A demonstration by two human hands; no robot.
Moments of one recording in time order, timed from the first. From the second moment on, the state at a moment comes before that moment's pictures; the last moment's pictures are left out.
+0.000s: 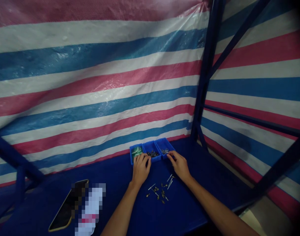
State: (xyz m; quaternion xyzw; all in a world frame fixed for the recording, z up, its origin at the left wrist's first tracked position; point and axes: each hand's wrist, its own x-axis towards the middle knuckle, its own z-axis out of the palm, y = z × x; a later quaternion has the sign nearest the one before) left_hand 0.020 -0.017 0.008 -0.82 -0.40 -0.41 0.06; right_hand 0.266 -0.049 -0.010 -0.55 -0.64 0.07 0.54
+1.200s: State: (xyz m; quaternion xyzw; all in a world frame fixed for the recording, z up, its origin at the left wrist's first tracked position) left_hand 0.019 -0.018 0.009 -0.82 -0.40 -0.41 0.06; right_hand 0.267 -0.051 -0.004 -0.59 -0.61 0.13 0.51
